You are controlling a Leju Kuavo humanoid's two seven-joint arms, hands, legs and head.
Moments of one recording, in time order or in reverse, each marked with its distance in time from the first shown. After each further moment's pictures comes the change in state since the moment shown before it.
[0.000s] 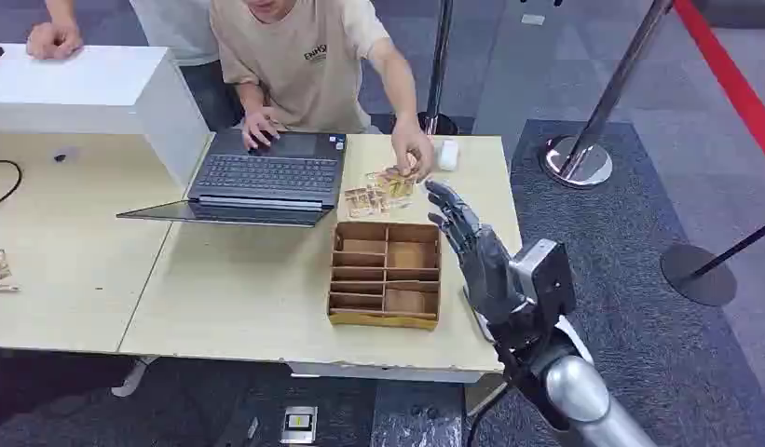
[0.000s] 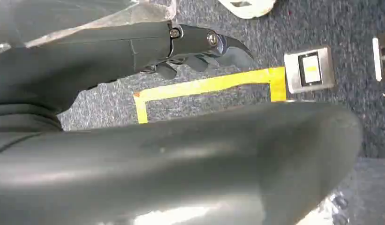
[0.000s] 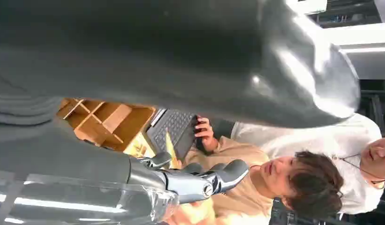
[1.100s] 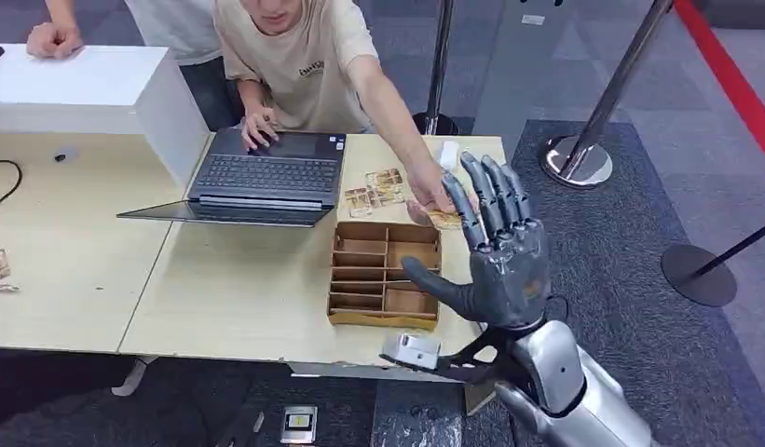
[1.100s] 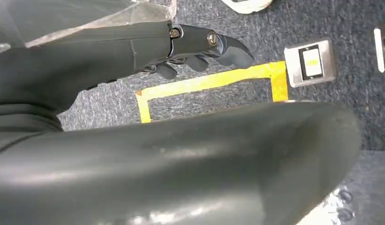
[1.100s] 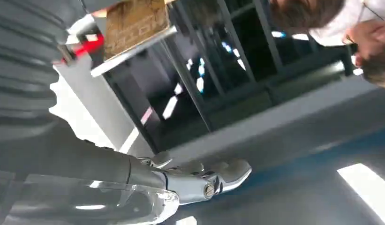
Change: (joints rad) left arm -0.025 -0.010 -0.005 0.000 -0.023 -0.015 0.047; right arm -0.078 -0.029 0.115 0.067 1.556 -0.463 0.251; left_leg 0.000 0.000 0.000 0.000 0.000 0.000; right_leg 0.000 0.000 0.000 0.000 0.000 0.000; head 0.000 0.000
